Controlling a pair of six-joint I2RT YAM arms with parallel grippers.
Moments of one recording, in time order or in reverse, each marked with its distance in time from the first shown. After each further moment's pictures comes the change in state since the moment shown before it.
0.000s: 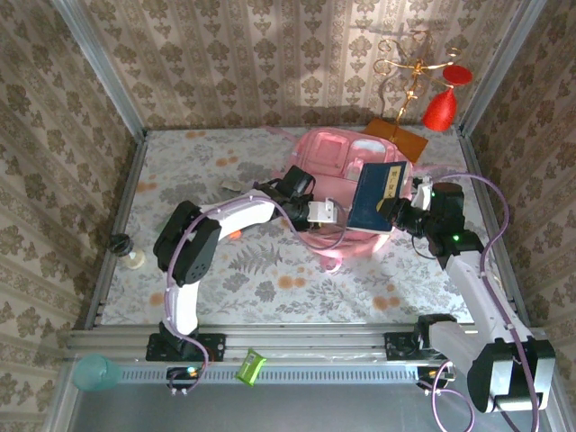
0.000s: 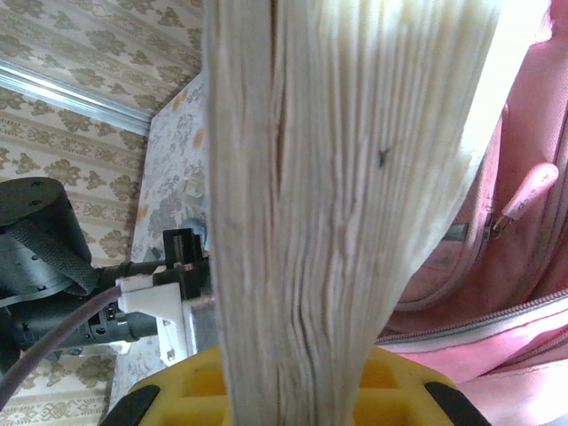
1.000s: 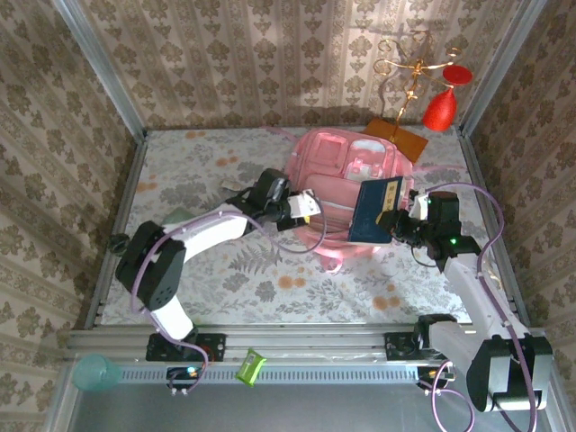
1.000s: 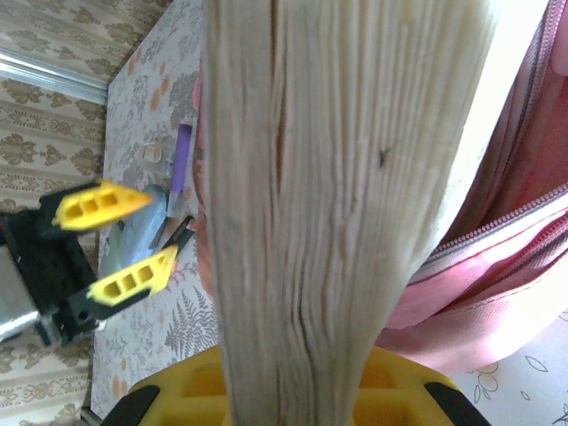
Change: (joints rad) left arm 0.050 -0.241 -0.236 0.220 -0.082 -0.132; right arm -0.007 0.005 -0.058 -0.067 -0.007 -0.035
